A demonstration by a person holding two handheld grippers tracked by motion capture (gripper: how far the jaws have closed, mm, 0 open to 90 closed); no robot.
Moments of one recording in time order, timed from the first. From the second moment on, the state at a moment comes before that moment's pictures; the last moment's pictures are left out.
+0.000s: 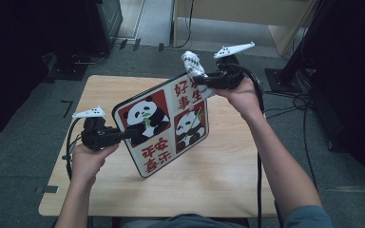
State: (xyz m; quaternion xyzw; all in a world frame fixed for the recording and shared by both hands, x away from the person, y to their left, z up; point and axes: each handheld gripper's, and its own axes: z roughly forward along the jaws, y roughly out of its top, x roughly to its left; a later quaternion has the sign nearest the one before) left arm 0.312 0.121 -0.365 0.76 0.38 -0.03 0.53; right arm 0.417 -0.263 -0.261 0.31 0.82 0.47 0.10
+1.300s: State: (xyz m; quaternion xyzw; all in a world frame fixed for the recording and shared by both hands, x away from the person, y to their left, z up) left arm 0.310 0.122 -0.366 0.76 0.38 -0.03 0.53; right arm 0.402 -0.272 -0.321 0.32 0.82 0.47 0.07
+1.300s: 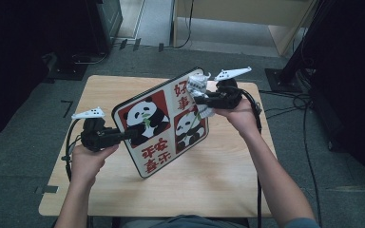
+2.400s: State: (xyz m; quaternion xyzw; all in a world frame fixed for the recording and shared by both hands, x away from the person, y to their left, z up) left arm 0.308 0.121 -0.365 0.76 0.38 -0.02 0.53; right arm 0.395 -0.283 -0.360 0.34 0.82 0.46 0.05
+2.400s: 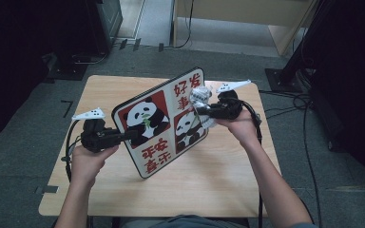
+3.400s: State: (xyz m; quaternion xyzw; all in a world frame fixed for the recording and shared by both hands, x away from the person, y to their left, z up) left arm 0.307 0.122 -0.366 0.76 0.37 -0.02 0.53; right arm 0.386 -0.288 -0.406 0.36 0.83 0.43 0.02
